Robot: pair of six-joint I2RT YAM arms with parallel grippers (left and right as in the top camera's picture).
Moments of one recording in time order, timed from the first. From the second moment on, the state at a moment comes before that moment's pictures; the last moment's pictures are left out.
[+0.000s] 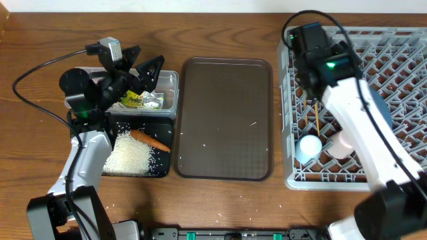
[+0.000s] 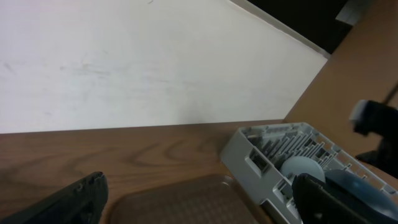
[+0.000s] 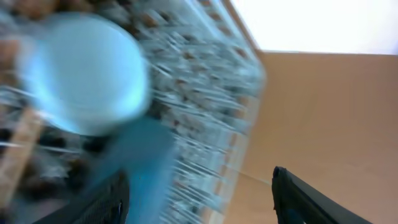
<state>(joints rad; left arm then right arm) 0.21 1.48 0.79 0.65 0.90 -0.38 0.29 1.68 1.54 -0.93 0.75 -0.45</state>
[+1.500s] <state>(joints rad) 0.21 1.48 0.79 0.65 0.90 -0.38 0.18 1.54 1.54 -0.94 -0.12 -0.14</state>
